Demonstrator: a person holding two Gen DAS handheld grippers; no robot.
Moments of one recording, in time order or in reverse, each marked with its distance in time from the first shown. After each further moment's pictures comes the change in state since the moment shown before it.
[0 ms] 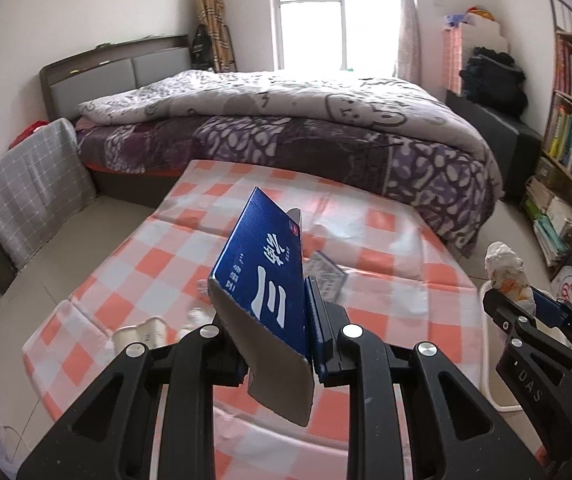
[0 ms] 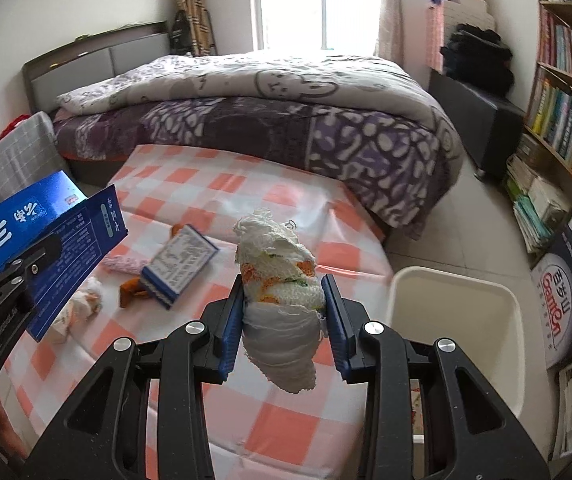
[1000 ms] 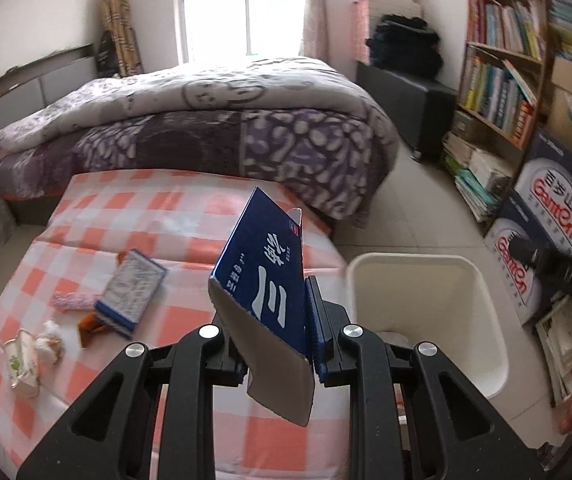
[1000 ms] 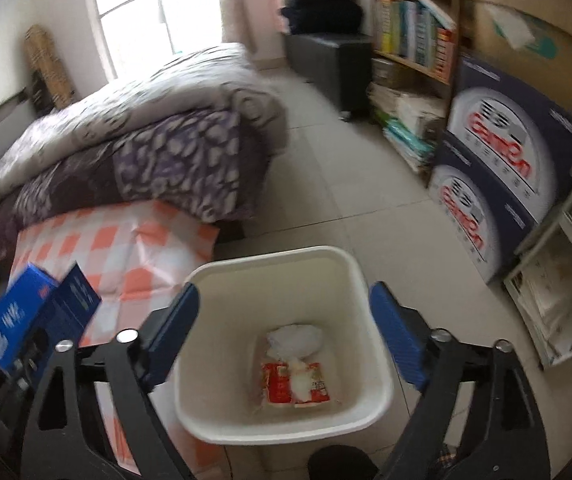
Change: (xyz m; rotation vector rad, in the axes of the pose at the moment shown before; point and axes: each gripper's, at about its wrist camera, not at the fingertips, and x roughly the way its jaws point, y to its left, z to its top) left arm 0.016 -0.170 -0.014 0.164 0.042 -0.254; right arm -0.025 -0.202 -0.017 0.419 0.037 -0.290
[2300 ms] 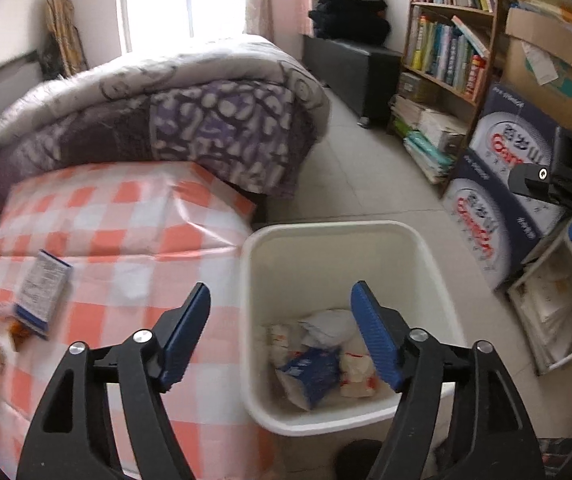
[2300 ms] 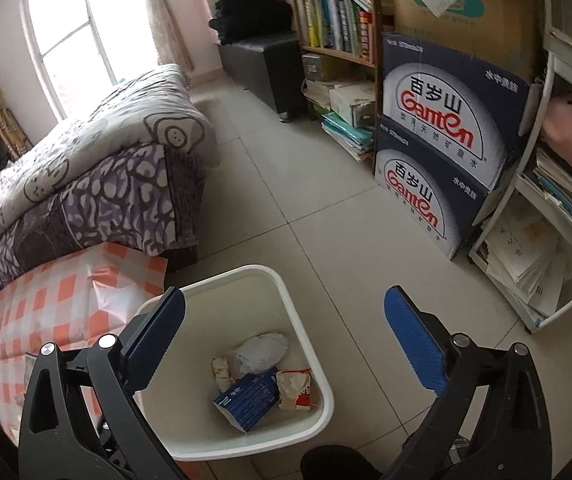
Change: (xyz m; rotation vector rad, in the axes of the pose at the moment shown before) left arm 0.028 -0.080 -0.009 0.098 0.062 -0.098; right arm -0.006 -0.054 0.013 0.149 -0.011 -0.114
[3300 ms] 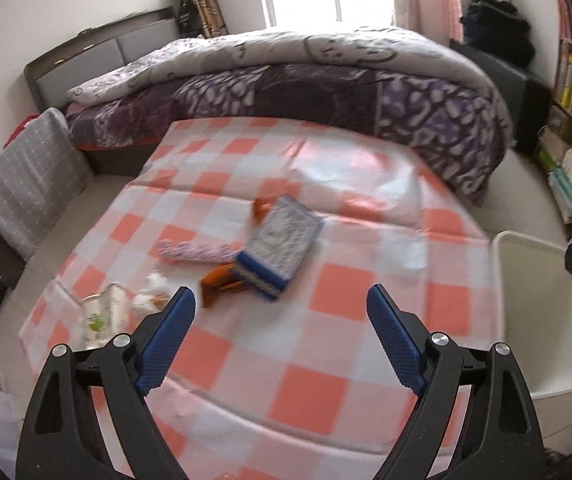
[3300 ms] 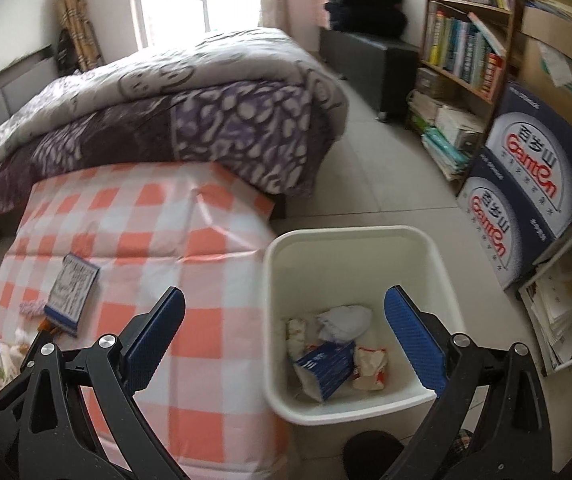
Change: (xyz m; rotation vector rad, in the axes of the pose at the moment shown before) left arm -0.042 0.199 -0.042 -0.239 0.089 0.408; right arm -0.016 0.170 -0.083 -0.318 0.037 0.124
